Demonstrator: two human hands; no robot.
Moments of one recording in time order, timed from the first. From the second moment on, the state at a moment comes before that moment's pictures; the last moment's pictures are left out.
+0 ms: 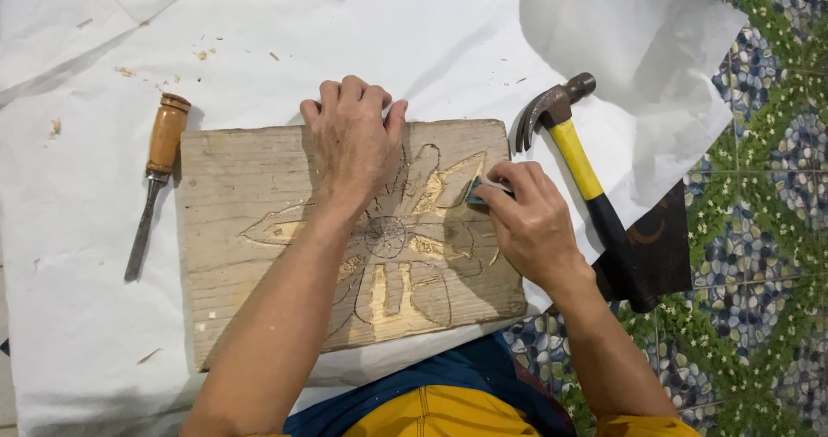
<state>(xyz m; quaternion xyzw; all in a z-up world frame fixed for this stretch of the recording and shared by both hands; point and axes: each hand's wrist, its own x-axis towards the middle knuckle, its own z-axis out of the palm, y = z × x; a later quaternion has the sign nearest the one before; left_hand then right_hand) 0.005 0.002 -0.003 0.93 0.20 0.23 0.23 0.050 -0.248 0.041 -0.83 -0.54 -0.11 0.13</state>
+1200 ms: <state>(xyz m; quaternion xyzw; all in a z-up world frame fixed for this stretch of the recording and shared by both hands) 0.005 0.003 -0.001 0.92 0.21 0.21 0.25 0.061 -0.255 0.020 -0.84 -0.53 -0.09 0.09</state>
